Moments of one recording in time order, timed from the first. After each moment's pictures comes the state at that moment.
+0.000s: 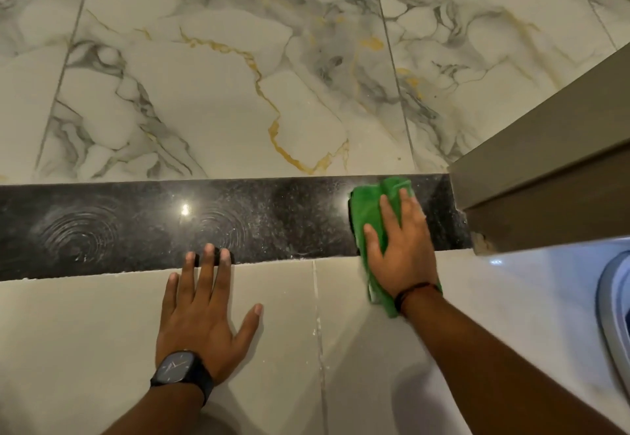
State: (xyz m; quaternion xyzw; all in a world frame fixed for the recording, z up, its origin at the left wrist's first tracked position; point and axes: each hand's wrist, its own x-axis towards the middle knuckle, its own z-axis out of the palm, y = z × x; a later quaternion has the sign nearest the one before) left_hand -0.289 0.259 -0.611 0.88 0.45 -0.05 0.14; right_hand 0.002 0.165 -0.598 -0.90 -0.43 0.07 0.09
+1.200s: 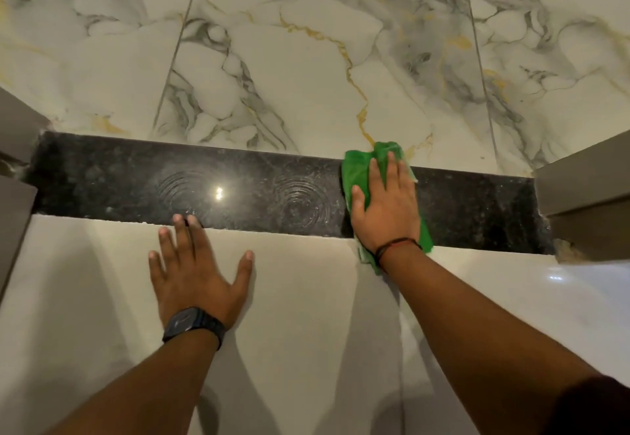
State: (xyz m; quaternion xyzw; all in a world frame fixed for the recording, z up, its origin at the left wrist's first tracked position) left_hand -0.378 0.308 -0.609 0.76 0.64 -0.02 0.10; right_hand -0.102 0.280 -0.595 -0.88 -0.47 0.07 0.05
